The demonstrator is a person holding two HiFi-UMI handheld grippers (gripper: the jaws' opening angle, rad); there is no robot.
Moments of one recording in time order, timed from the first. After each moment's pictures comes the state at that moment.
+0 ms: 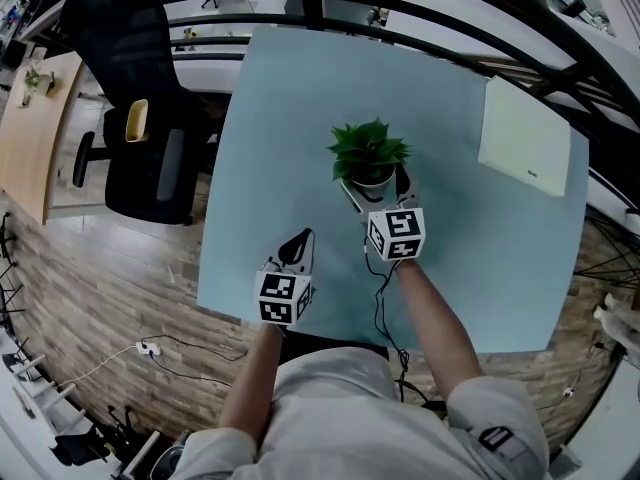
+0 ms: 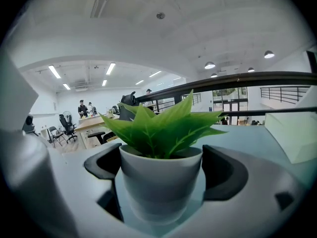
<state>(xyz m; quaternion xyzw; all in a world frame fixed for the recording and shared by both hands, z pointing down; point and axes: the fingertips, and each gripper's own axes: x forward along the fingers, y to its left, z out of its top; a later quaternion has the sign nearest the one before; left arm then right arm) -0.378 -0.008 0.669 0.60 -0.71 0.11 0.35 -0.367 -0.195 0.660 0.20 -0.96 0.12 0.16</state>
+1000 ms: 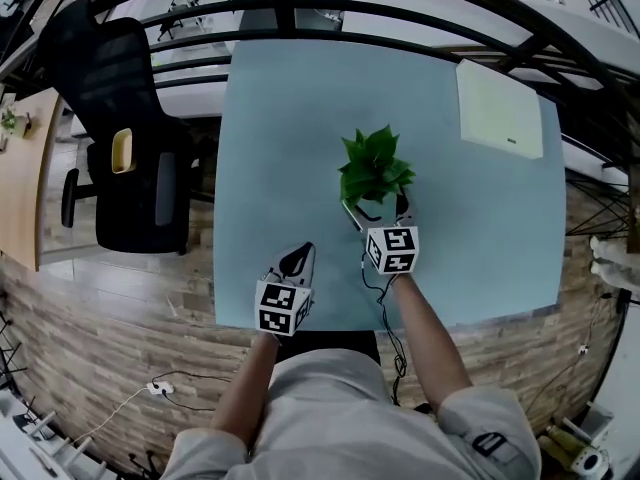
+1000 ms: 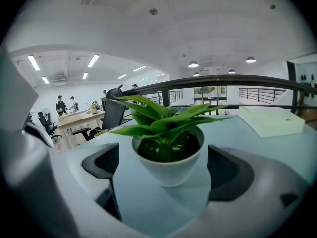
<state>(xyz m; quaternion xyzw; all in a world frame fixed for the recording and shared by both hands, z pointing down) -0.385 0.038 0.668 0.69 -0.63 0.12 0.34 -0.328 -0.140 0.684 0.32 -0.92 0.13 0.19</state>
